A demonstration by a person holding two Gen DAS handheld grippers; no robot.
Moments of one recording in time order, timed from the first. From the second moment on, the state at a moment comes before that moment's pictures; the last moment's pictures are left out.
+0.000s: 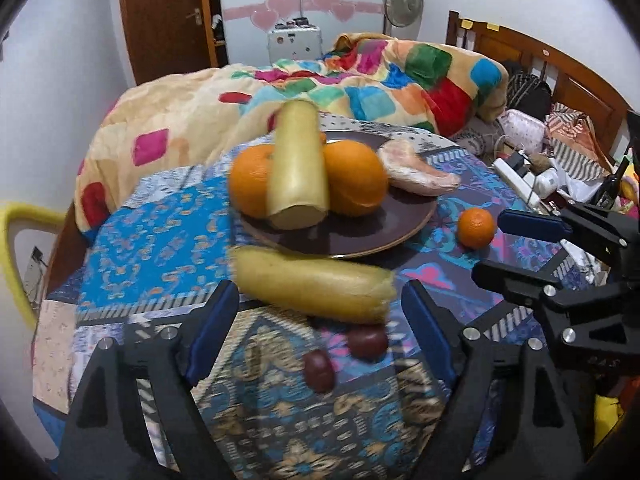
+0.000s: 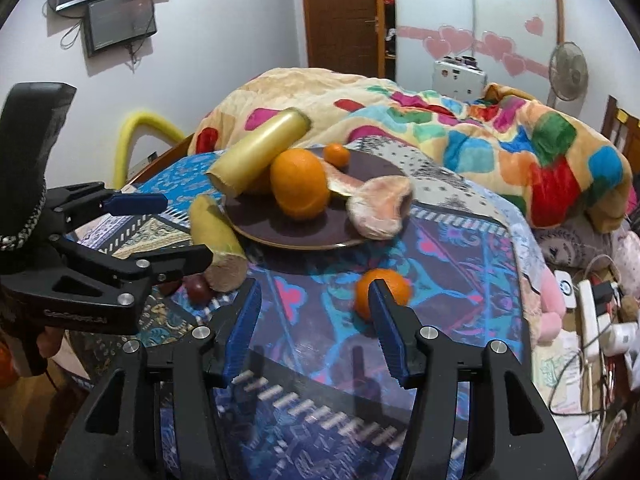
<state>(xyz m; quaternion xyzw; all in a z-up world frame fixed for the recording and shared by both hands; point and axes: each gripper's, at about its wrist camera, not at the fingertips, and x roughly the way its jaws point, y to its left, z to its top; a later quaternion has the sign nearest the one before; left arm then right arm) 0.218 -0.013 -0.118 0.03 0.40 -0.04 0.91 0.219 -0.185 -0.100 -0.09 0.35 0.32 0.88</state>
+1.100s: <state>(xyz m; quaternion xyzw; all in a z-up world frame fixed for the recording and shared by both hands) 0.171 0.027 -0.137 -0.01 0.41 -0.04 0.91 0.183 -0.200 -0.114 -0.10 0.38 0.32 0.86</state>
